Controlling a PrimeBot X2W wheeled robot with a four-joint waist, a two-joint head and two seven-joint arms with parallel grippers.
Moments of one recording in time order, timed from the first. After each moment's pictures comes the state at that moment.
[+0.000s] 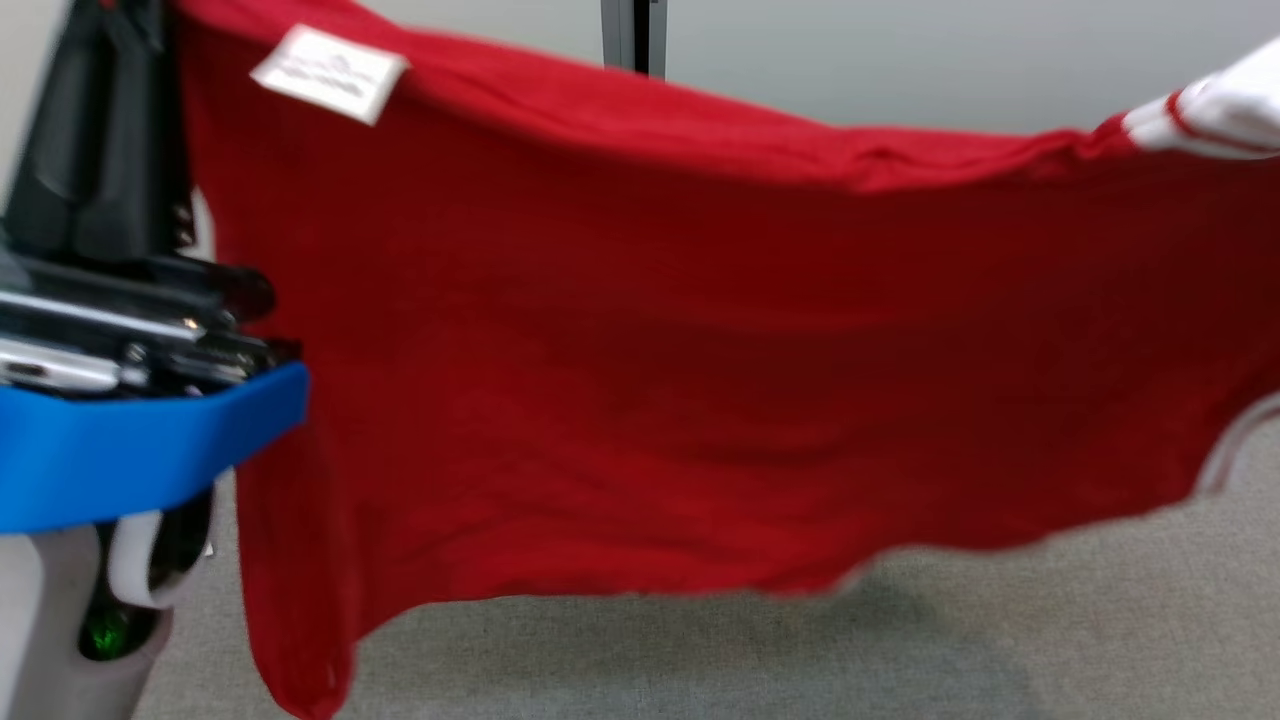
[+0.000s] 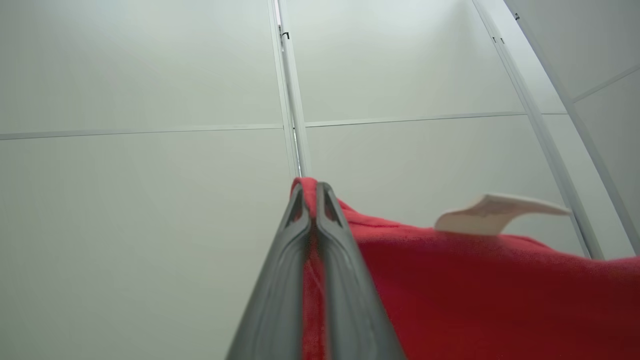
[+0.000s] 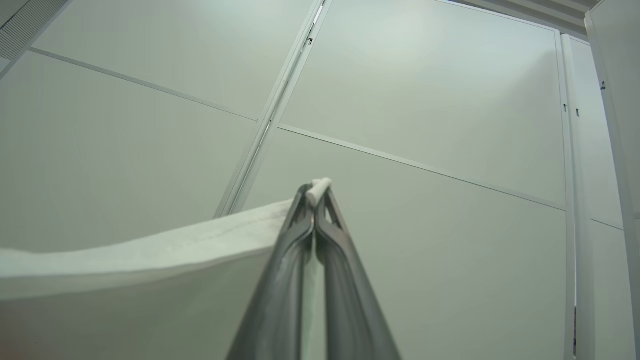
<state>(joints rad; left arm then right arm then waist) -0.54 0.51 -0.32 -0.44 -0.46 0.21 -0.04 -0.53 -0.44 -0.22 -0.41 0.22 0.13 0.06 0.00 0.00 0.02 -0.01</state>
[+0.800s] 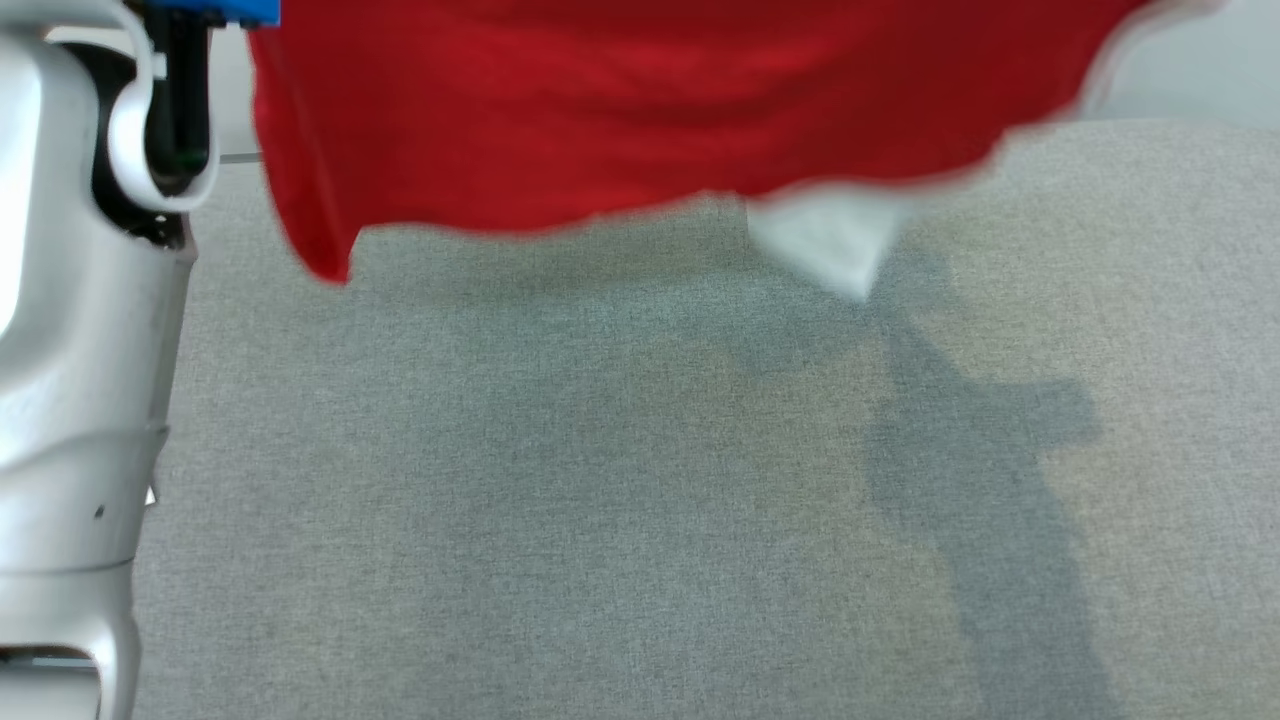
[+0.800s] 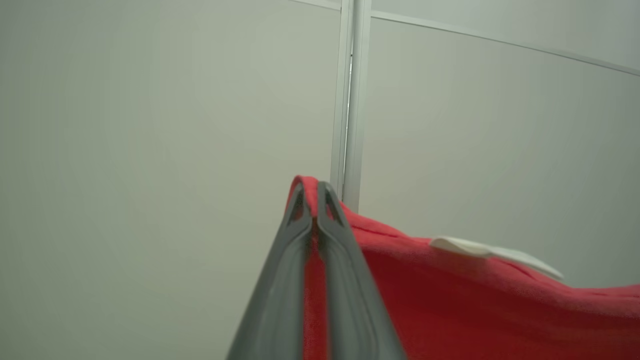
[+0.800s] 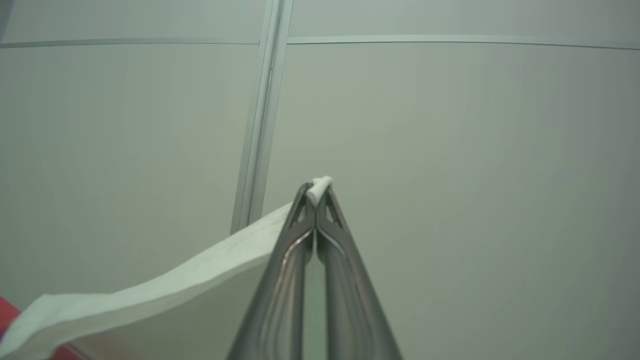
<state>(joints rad) -1.07 0.31 -0.33 0.37 -0.58 0.04 -0.16 -1.14 -0.38 0.05 0.32 0.34 0.13 -0.07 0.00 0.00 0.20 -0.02</state>
